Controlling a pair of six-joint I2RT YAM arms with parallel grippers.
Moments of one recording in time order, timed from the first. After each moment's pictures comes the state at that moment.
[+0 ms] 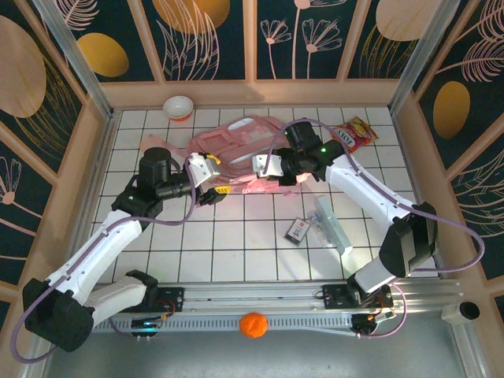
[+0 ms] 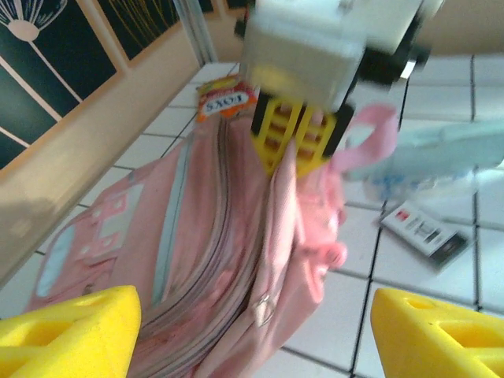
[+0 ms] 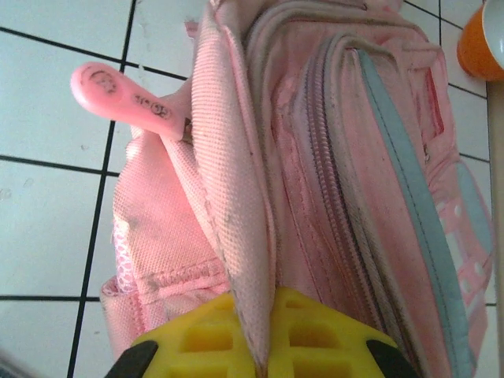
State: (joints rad) left arm -0.42 1.08 0.85 -0.22 0.61 0.53; right arm 0.59 1.54 1.37 -0.76 -0.37 -1.16
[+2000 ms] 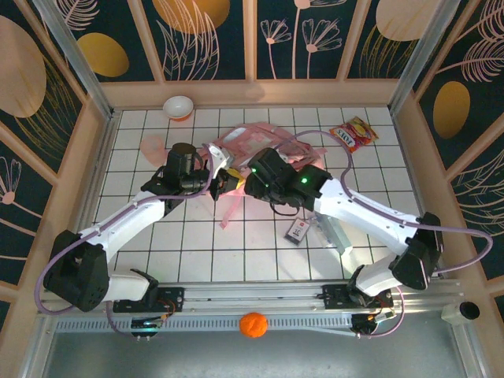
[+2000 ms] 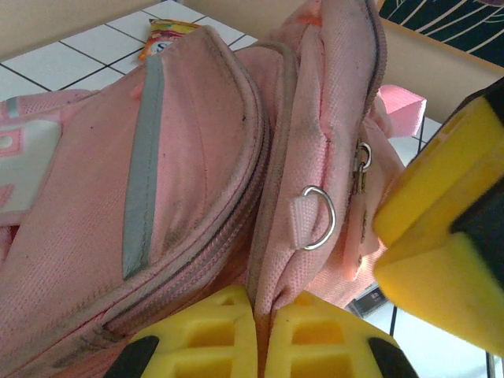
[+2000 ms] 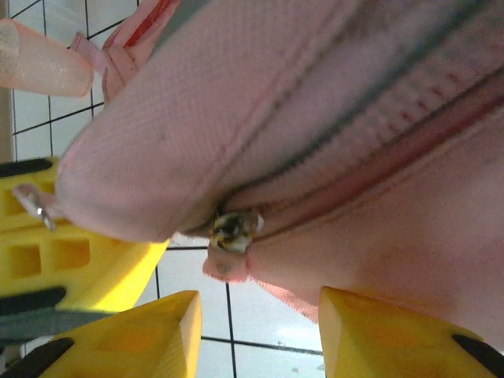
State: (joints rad) left arm -0.48 1.33 0.86 -0.02 0.68 0.07; right arm 0.97 1.46 1.36 -0.80 0.20 1.05
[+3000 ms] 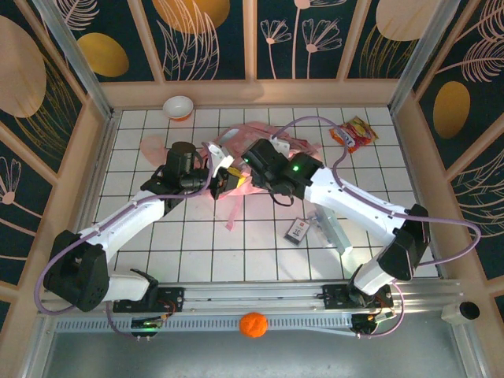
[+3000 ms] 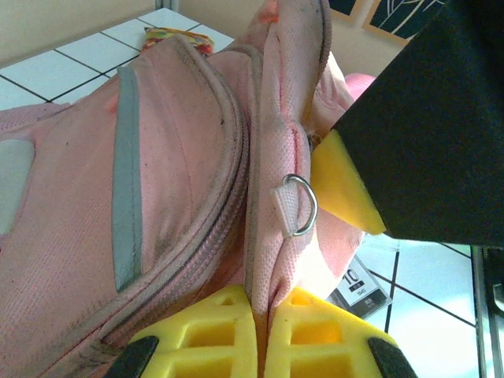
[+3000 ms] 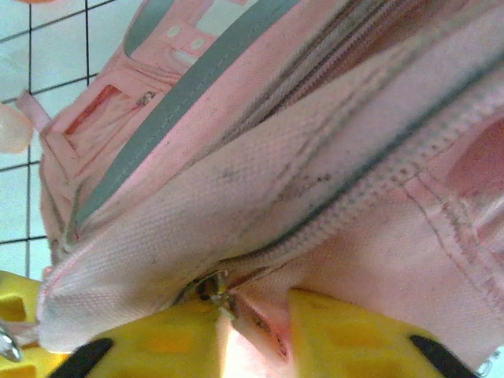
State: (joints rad) left arm -0.48 1.33 0.87 -0.02 0.70 0.06; right arm 0.94 1.56 1.50 -0.92 0.37 0.96
